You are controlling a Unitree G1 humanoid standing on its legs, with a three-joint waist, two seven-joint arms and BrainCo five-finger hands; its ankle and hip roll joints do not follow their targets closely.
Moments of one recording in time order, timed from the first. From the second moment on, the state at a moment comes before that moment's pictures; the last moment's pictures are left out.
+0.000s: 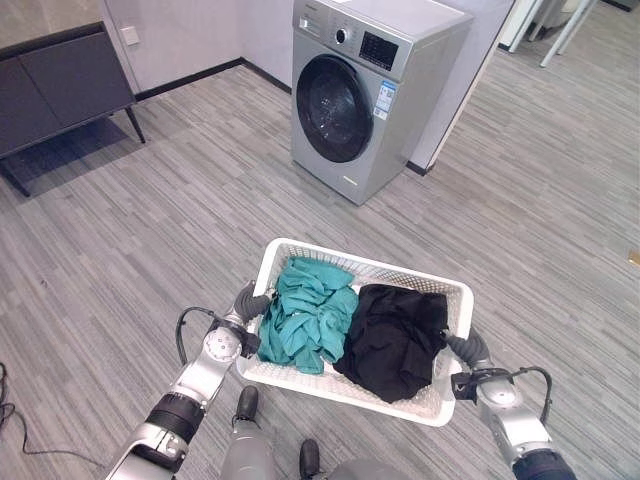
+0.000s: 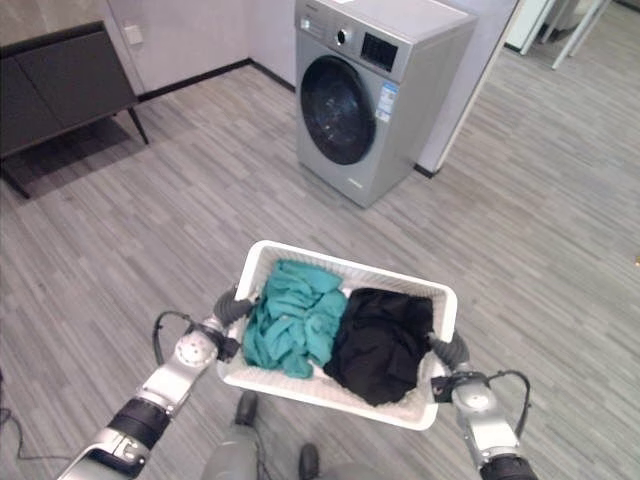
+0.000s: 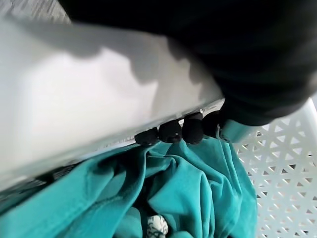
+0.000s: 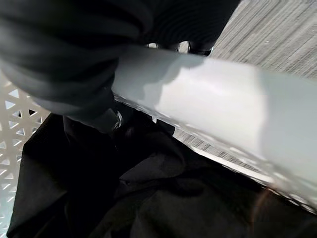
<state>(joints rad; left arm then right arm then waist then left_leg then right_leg) -0.30 0.39 -0.34 0.42 0.04 0.07 0.11 -0.02 -0.40 0.11 0.39 0.18 0.07 -0.13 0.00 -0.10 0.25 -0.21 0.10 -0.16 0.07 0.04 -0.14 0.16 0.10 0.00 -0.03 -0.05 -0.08</state>
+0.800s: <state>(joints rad) -0.28 0.39 -0.28 0.43 0.04 0.06 0.10 -0.01 -0.35 0.10 0.35 0.14 0.07 -0.13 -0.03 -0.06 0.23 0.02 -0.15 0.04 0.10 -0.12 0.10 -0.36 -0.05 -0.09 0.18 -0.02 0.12</state>
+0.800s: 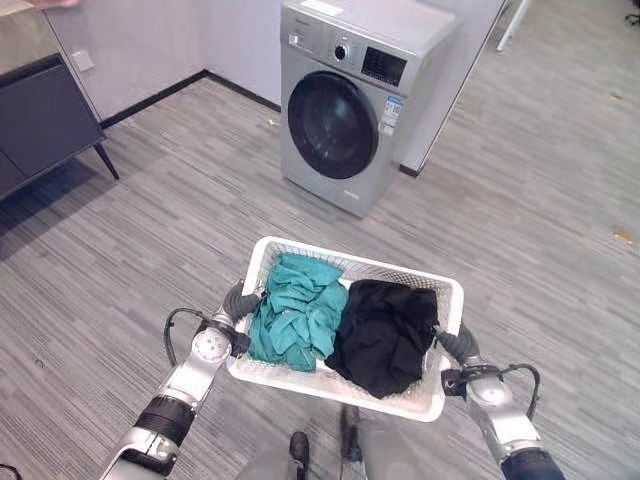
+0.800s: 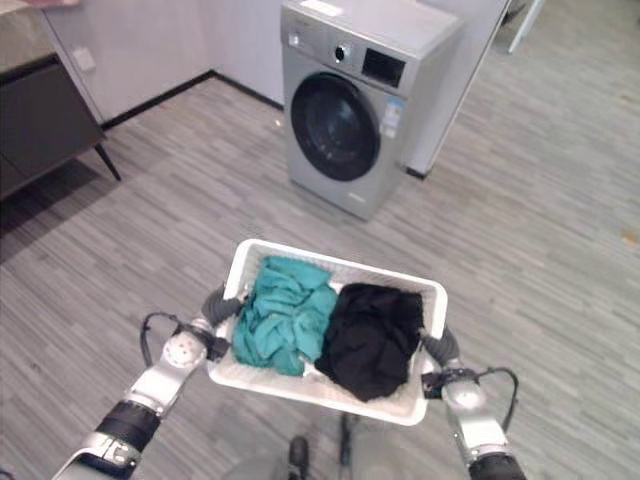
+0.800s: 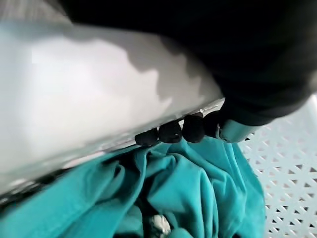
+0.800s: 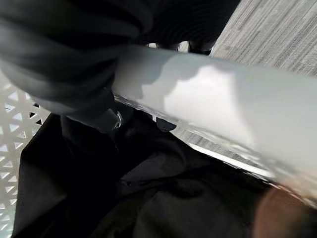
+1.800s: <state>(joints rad) -0.29 0.43 -0.33 0.44 0.04 0.04 0.10 0.01 -0.35 0.10 0.33 0.17 0.07 -0.15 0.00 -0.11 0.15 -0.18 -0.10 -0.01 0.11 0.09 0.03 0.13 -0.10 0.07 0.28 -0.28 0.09</state>
